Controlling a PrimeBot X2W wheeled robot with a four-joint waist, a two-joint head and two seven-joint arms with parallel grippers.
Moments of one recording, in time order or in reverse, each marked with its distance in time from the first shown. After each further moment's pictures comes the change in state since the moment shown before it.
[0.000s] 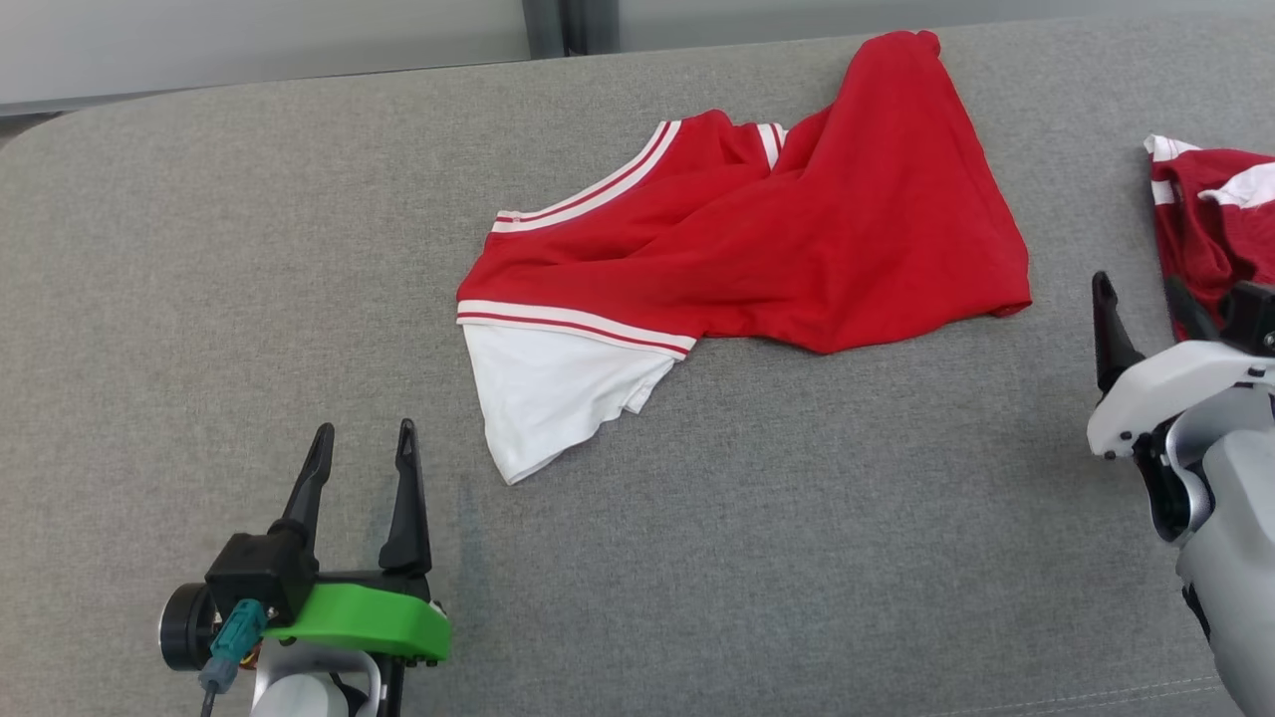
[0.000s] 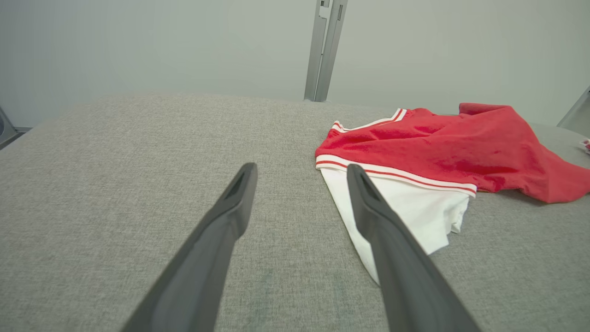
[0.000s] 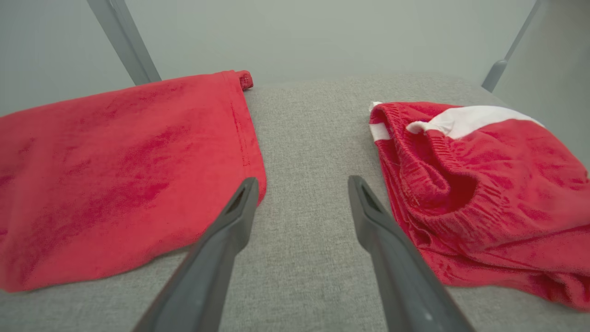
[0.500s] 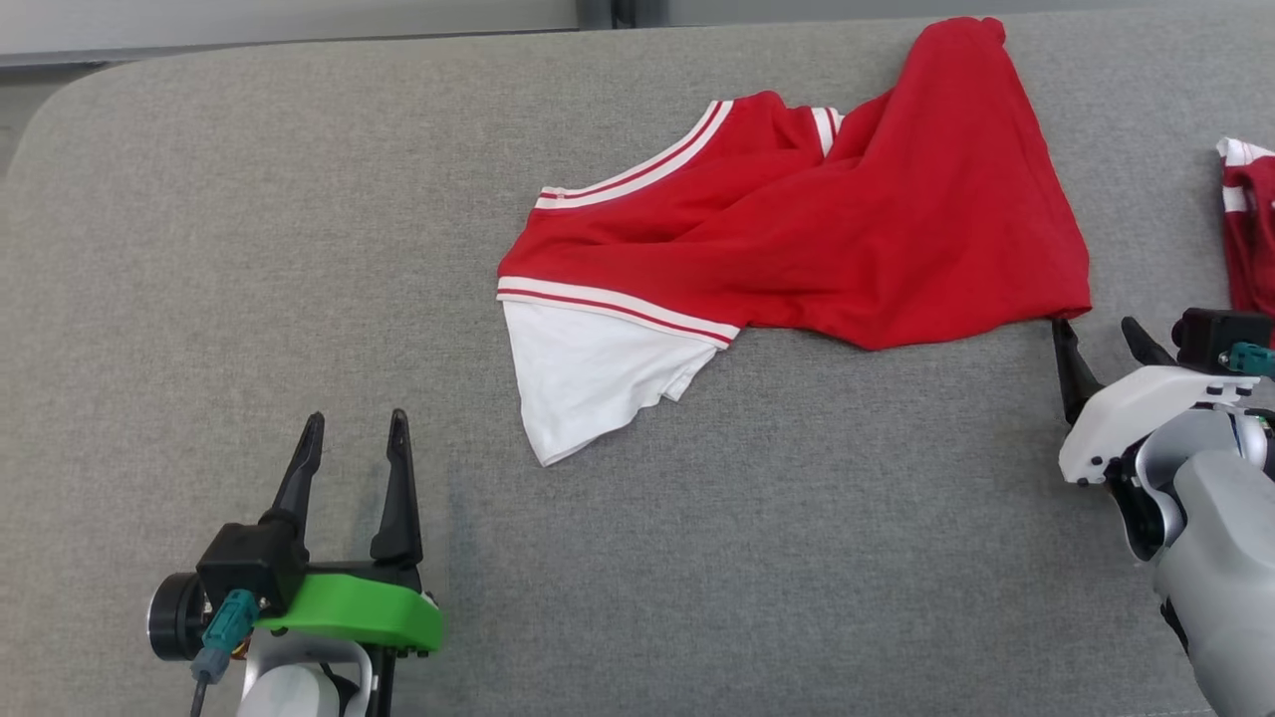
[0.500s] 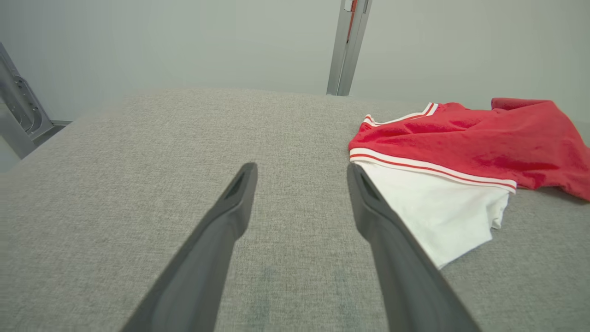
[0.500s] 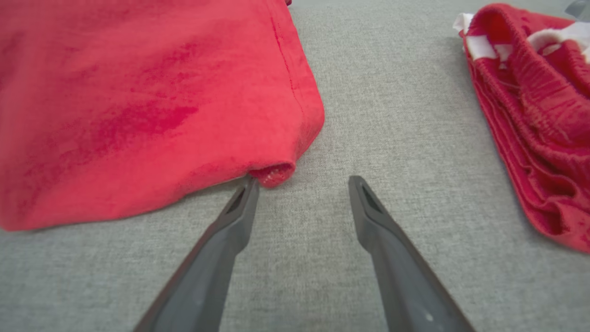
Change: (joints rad) left arm -0.015 0.020 -0.005 -0.004 -0.003 0.007 0.006; right arm 0.014 0.017 0.058 0.052 0.031 0.000 0.051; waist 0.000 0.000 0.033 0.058
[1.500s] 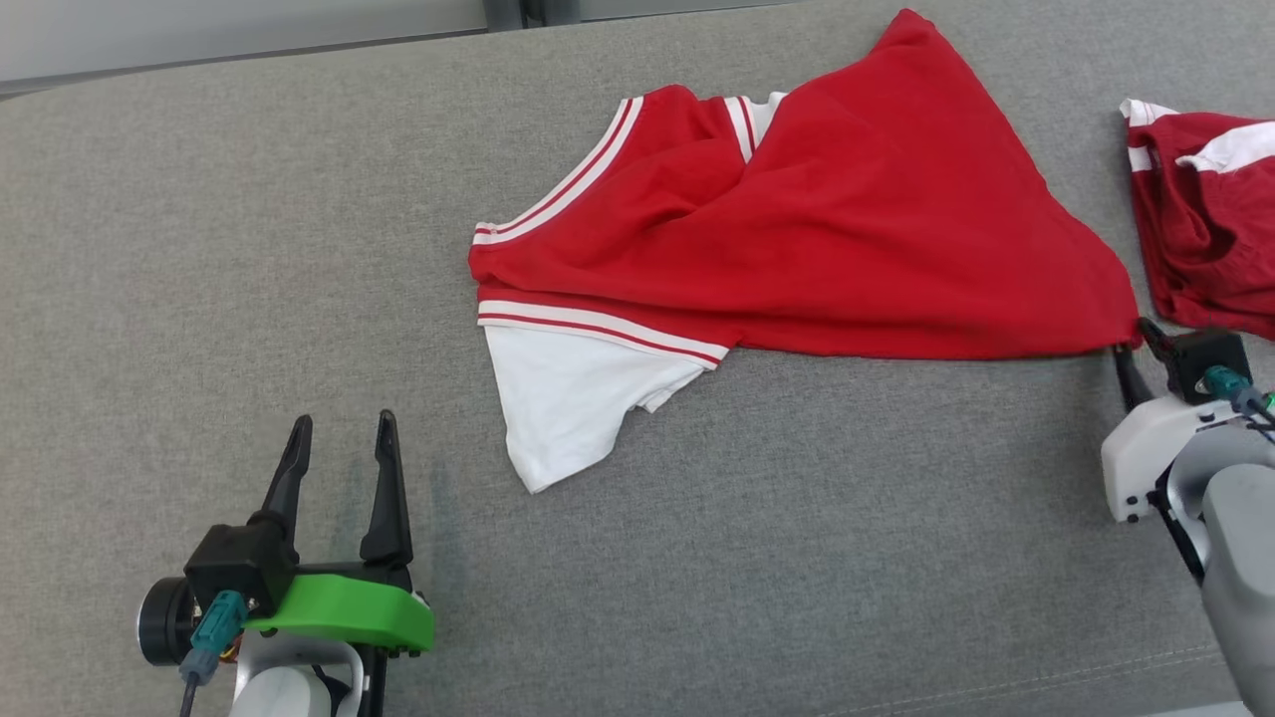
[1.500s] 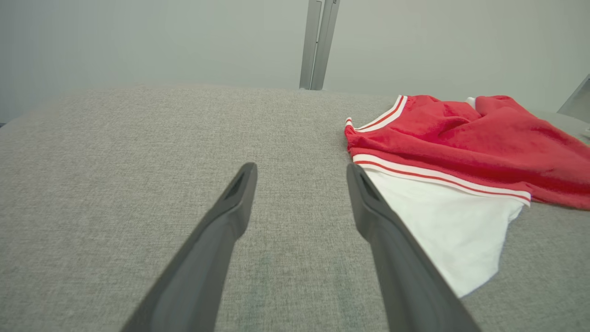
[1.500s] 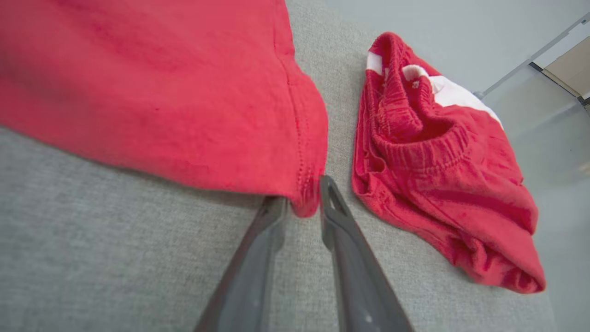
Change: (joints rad) left arm 0.003 0.018 -0.005 -0.007 -0.026 0.022 0.003; right arm 0.017 -0.055 -0.064 0.007 -0.486 0.001 -0.076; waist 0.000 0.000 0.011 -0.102
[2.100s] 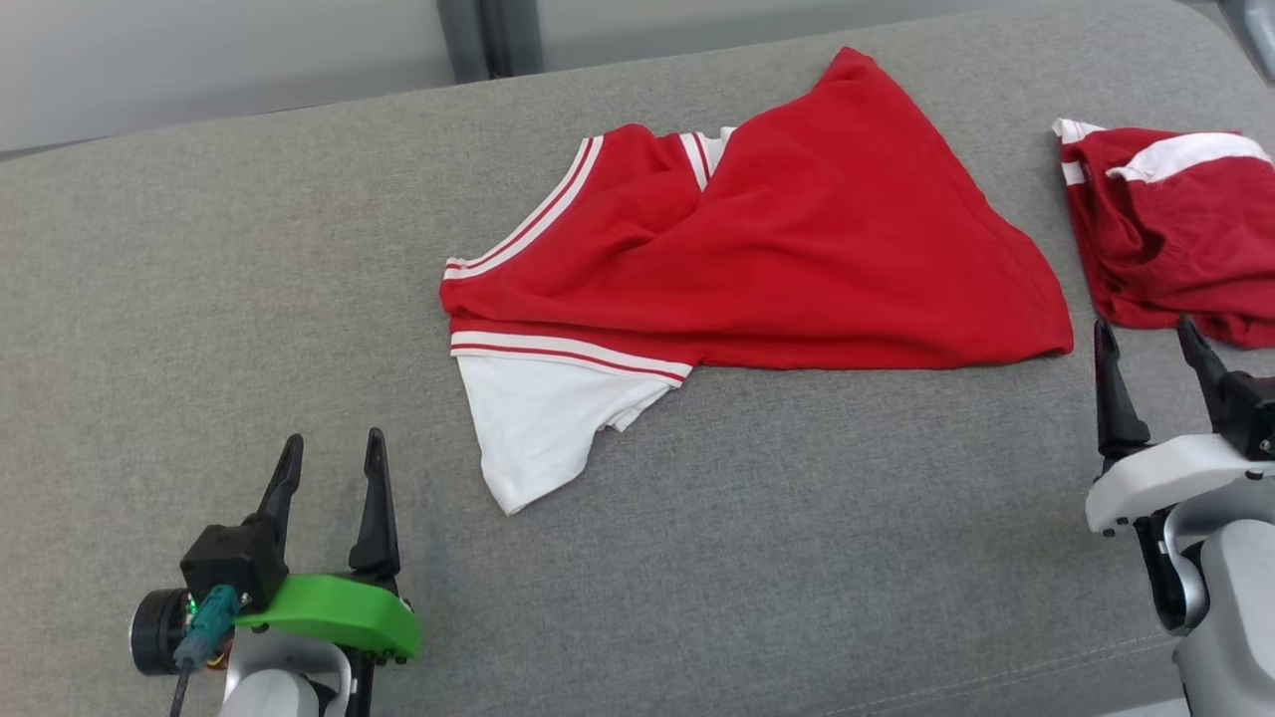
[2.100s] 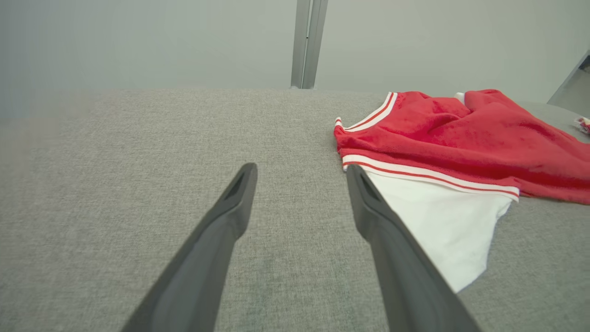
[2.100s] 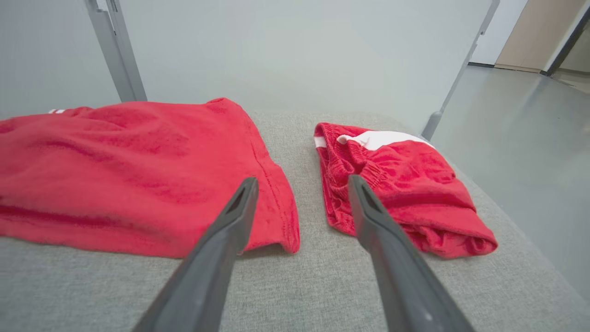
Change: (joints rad) left arm -0.006 0.026 0.000 0.055 -0.021 -0.005 0.021; right arm 0.269 0.139 -0.219 -0.456 0.150 0.000 0.000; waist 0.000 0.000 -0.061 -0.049
